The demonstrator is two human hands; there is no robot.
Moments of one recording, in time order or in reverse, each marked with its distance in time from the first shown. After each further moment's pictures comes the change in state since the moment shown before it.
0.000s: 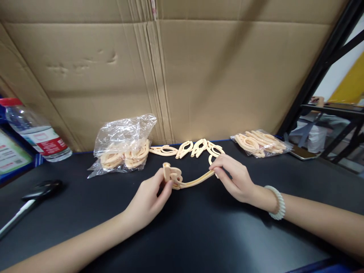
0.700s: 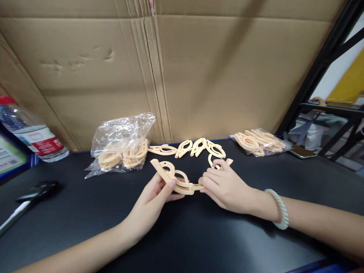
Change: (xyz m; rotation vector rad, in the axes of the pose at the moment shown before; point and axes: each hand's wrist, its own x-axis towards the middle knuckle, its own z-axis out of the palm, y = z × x) left_hand -0.002 0.020 0.017 -0.868 0.036 -0.466; right_hand 0.002 -0.018 0.010 -0.452 -0.389 -0.278
